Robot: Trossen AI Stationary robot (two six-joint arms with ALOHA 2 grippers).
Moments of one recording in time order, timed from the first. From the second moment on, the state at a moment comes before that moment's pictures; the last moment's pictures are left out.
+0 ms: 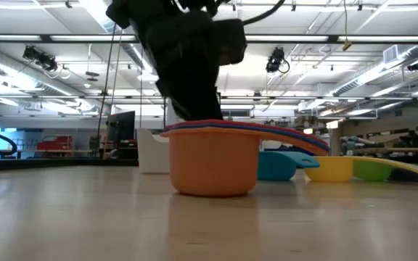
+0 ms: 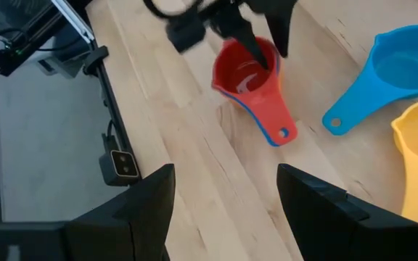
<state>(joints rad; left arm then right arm) -0.24 1.93 1.29 -0.32 -0.04 -0.28 0.72 1.44 1.24 -0.75 0.42 1.19</state>
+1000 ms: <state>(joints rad) -0.07 1.85 1.34 -0.24 -0.07 -0.05 0.65 1.29 1.12 -0.88 0.39 1.05</state>
